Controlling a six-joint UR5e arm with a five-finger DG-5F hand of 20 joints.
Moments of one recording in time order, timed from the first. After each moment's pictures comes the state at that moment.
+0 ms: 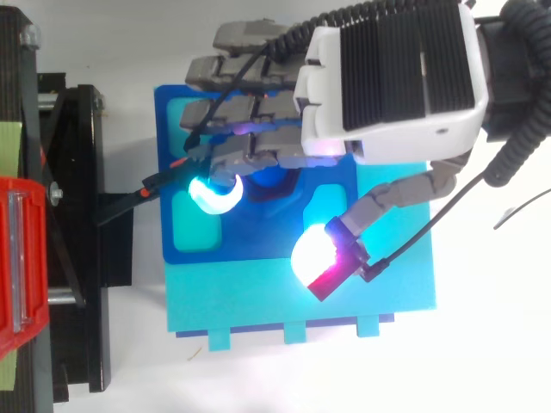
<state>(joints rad) 0.02 -2.25 -0.98 -3.35 -1.68 -1.22</state>
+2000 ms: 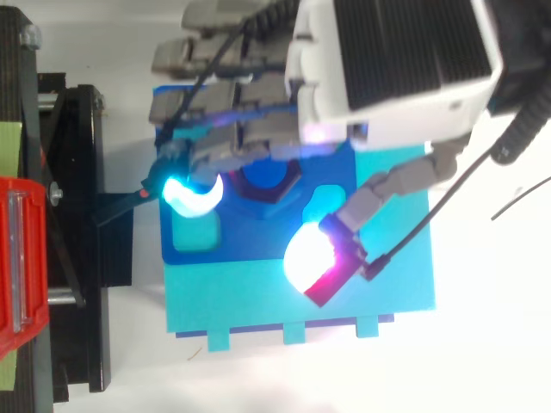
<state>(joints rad) -0.01 -2.25 -0.98 -3.24 -1.77 -1.24</state>
